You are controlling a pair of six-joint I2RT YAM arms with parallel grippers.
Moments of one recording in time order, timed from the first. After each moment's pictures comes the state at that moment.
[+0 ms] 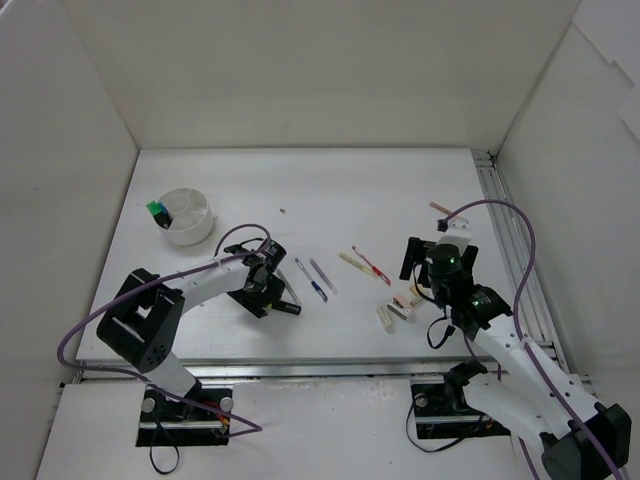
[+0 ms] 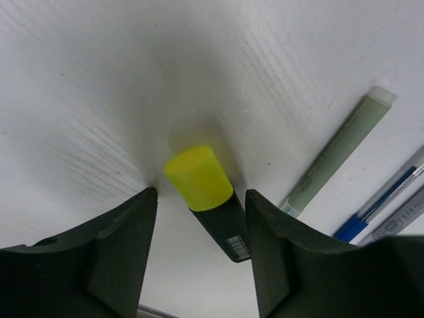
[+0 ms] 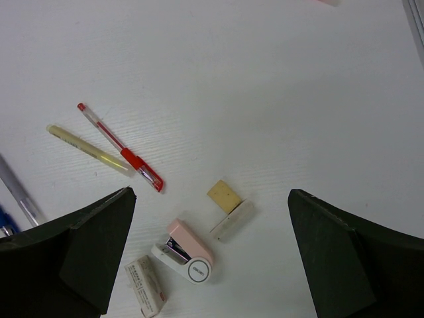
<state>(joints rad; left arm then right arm) -0.61 1.61 0.94 -0.74 -0.15 -1.54 0.45 0.83 0.61 -0.40 0.46 0.40</state>
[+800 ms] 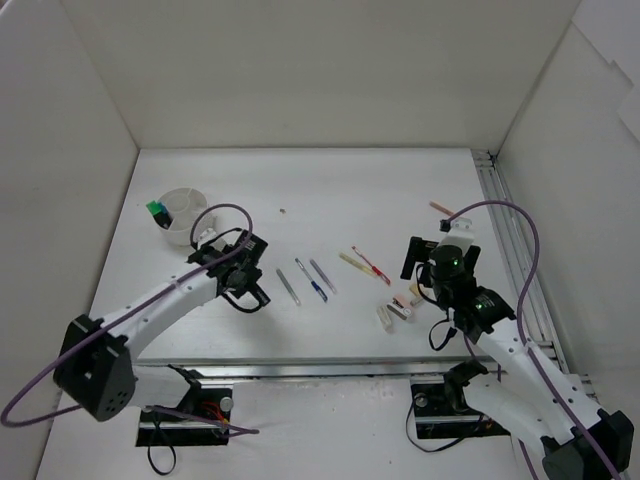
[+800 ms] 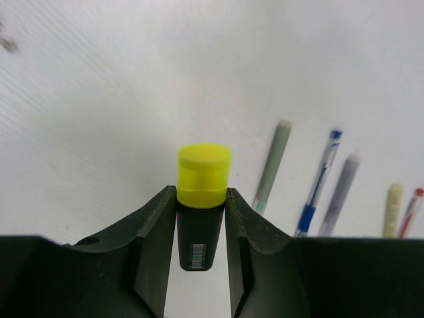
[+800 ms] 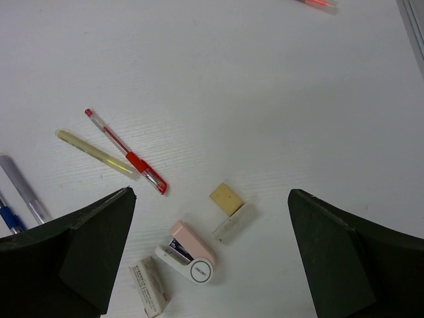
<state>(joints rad) -0.59 1.36 0.95 -0.81 -0.39 -1.37 0.45 0.79 0.61 -0.40 0.46 0.39</state>
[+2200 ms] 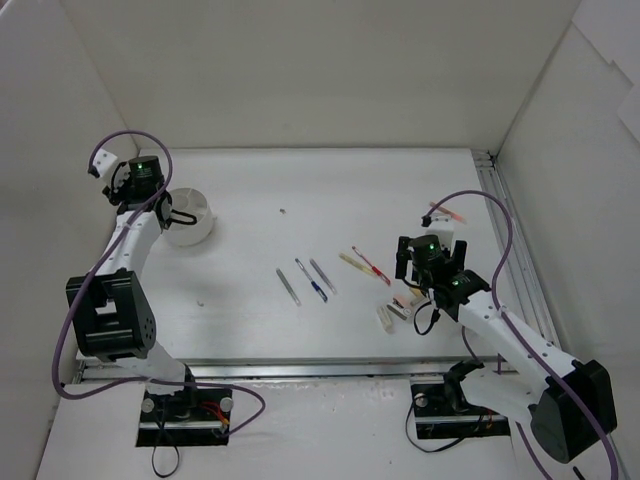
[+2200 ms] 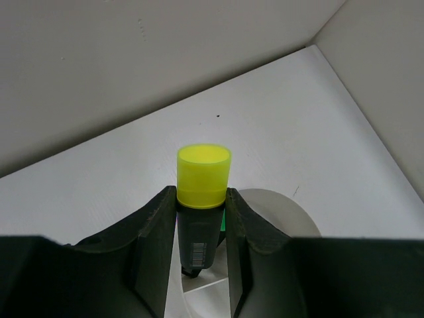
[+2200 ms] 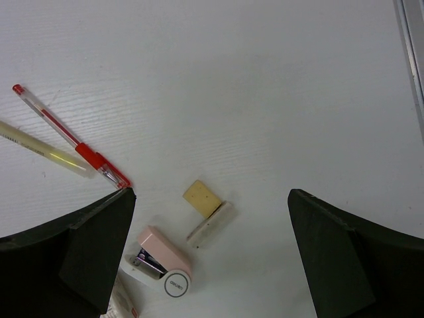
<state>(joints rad) 0.11 1.59 1.26 -0.18 -0.69 -0.64 0.46 1.04 0.65 -0.39 0.53 0.36</state>
